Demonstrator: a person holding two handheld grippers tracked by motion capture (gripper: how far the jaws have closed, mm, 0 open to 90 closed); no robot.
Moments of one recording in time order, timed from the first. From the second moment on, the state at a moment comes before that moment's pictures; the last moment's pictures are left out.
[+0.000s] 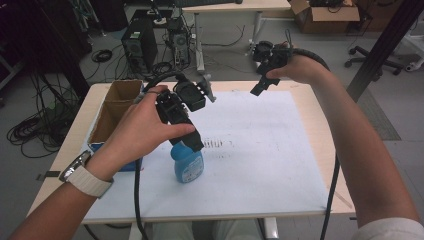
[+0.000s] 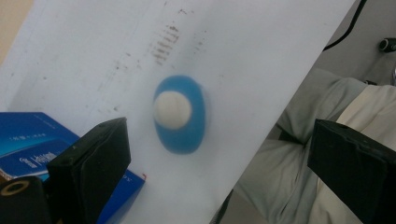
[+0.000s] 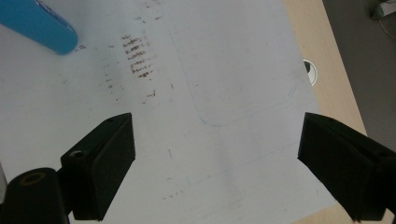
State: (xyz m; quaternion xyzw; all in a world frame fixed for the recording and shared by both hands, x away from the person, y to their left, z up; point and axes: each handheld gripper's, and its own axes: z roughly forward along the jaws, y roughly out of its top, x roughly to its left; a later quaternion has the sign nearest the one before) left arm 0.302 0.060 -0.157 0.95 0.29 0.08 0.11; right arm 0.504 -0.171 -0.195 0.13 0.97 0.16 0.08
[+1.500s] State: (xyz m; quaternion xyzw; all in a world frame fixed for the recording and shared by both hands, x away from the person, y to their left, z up) left arm 0.334 0.070 -0.226 0.93 0.35 0.07 0.09; right arm 0.501 -0.165 -0.197 0.13 0.98 0.16 0.08
